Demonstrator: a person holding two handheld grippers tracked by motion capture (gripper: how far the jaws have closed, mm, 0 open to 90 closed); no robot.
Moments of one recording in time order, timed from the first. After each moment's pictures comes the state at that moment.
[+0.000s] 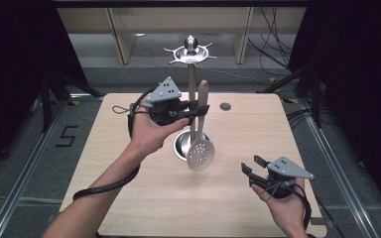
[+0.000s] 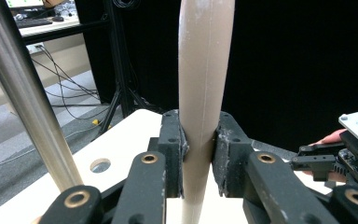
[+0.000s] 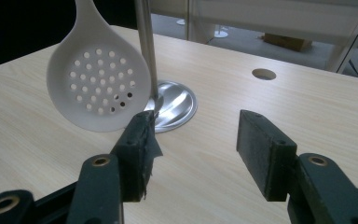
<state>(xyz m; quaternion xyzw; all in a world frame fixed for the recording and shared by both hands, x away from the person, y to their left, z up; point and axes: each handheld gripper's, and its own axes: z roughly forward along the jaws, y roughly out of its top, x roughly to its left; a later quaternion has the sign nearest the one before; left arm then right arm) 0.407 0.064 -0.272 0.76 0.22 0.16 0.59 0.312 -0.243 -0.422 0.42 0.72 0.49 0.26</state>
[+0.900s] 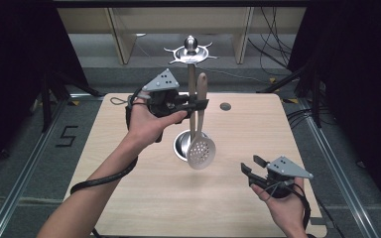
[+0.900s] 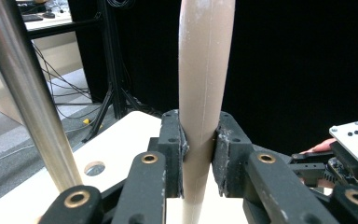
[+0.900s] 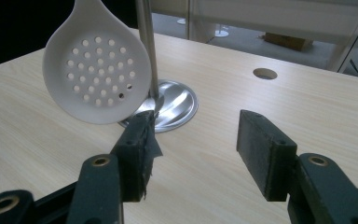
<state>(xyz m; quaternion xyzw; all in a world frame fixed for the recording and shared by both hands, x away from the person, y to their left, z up) 0.418 0.068 -0.261 0.76 0.22 0.13 0.60 0.310 -0.241 -0.421 0.43 0.72 0.48 0.25</state>
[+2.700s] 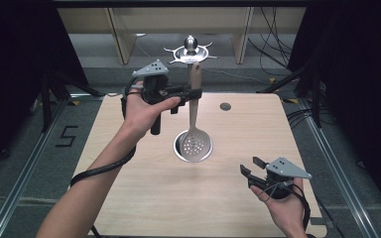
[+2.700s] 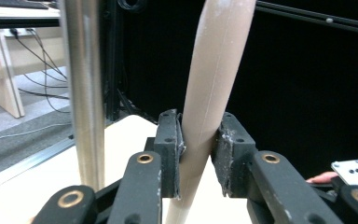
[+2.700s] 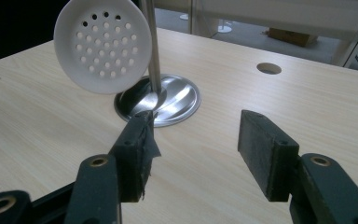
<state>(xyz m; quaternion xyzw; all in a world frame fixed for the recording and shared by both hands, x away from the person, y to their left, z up) 0.445 0.083 -0.260 0.73 0.27 0.10 0.62 0.312 -0.241 -0.426 0.42 0.73 0.48 0.25</state>
